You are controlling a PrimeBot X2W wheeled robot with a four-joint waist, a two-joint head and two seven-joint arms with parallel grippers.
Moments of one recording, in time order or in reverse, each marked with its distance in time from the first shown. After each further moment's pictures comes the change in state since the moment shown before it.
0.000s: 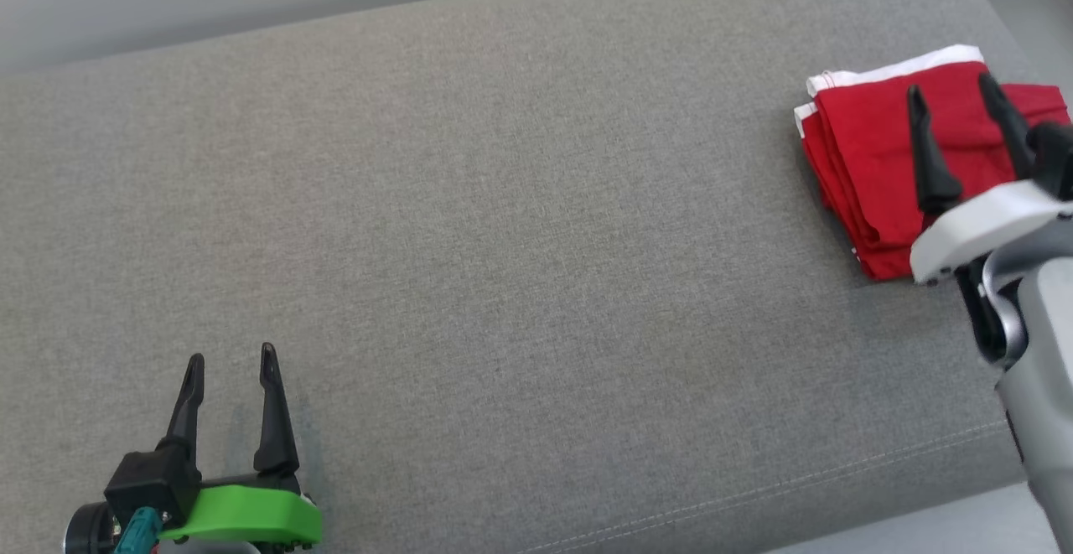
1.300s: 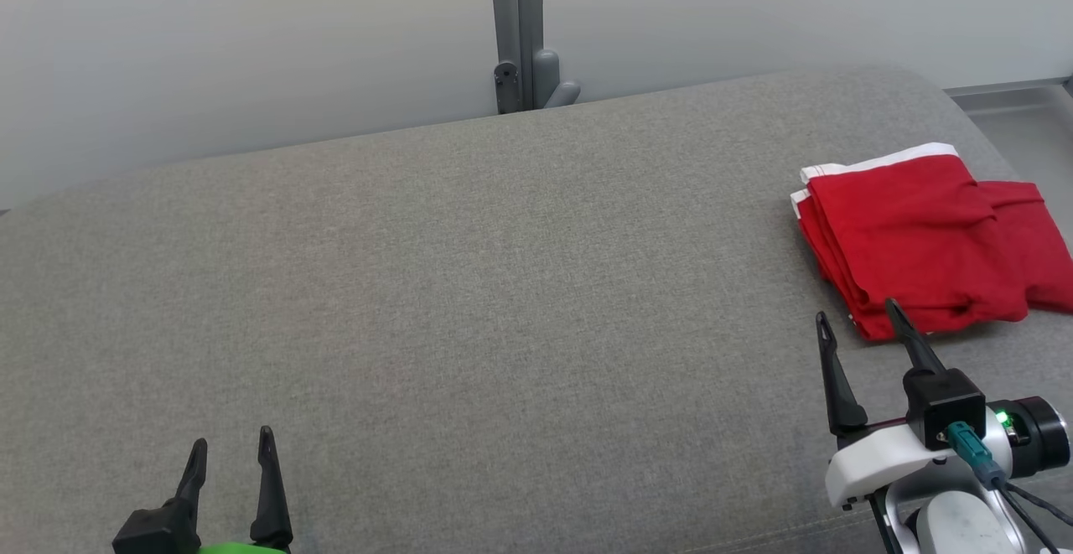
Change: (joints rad) left arm 0.072 0.000 0.054 0.150 0.004 -0.034 0.000; right arm 0.532 0.321 -0.192 -0.316 -0.441 0.000 -0.048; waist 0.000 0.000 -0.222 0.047
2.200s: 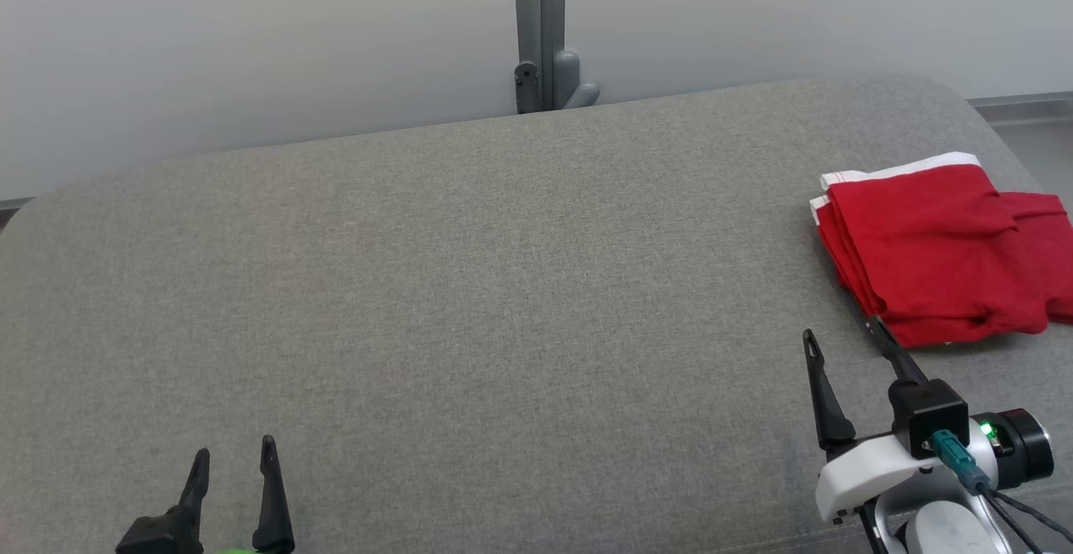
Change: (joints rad) left arm 0.010 -0.004 0.000 0.010 -0.002 0.002 0.002; right arm 0.005 0.004 0.020 0.043 0.004 0.000 0.001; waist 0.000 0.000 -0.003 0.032
